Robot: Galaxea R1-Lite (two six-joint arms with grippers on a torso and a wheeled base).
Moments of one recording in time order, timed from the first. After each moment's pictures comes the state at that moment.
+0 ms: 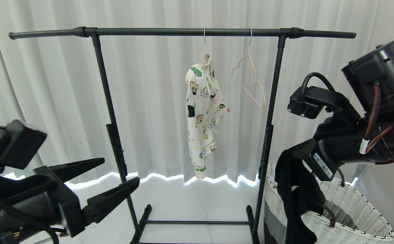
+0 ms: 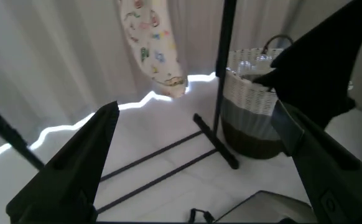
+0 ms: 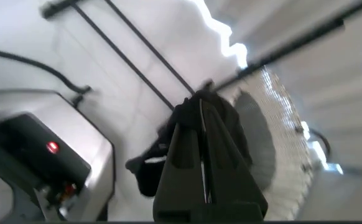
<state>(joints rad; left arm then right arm) -0.47 1.09 -0.48 -0.34 -0.14 0.00 0.75 1.54 -1.35 0.53 -0.11 -0.19</state>
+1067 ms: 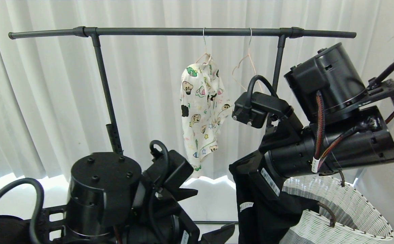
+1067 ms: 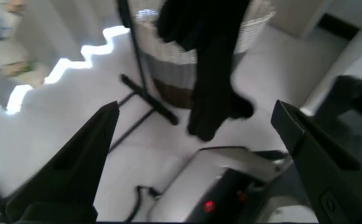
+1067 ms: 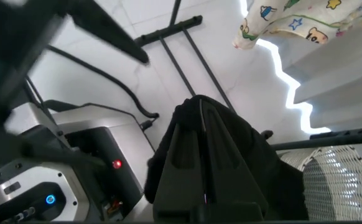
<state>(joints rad) -0.88 1.53 -0.61 -0.46 -0.11 -0.12 0.95 1.67 -1.44 0.44 0.07 -0.12</state>
